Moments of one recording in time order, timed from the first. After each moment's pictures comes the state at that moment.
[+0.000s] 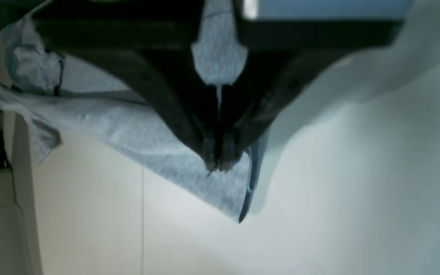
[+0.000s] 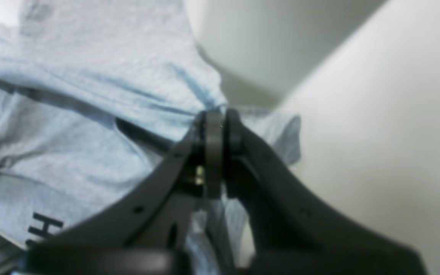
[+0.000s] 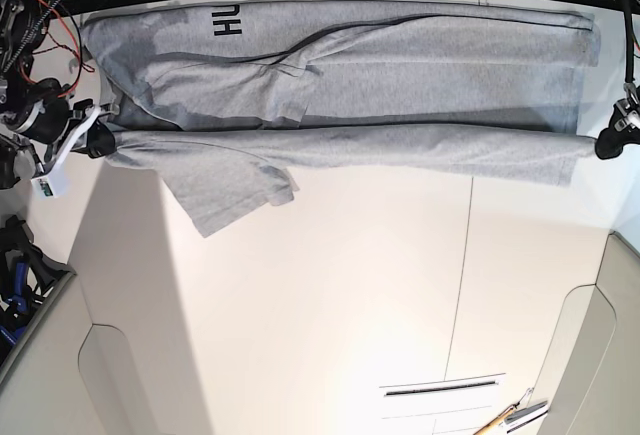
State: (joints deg) left arm 10.1 -31.4 -44.0 70.4 -63.2 -34.8 60.8; right arm -7.0 19.0 24.2 97.1 37.9 33.0 -70.5
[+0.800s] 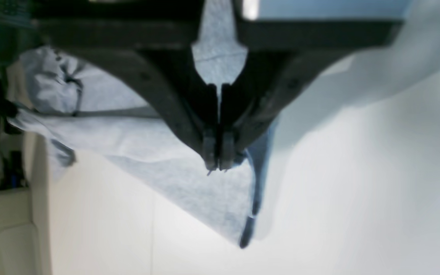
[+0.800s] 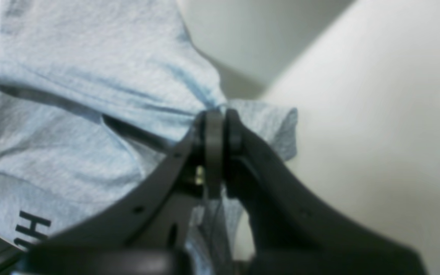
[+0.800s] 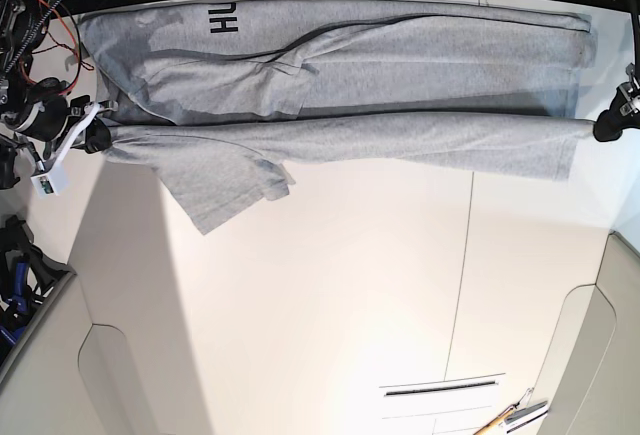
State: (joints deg) left arm 11.9 -31.6 -47.5 70.7 -70.4 -34.8 71.0; right arm -7.0 19.0 24.3 97.1 35.3 32.9 -71.3
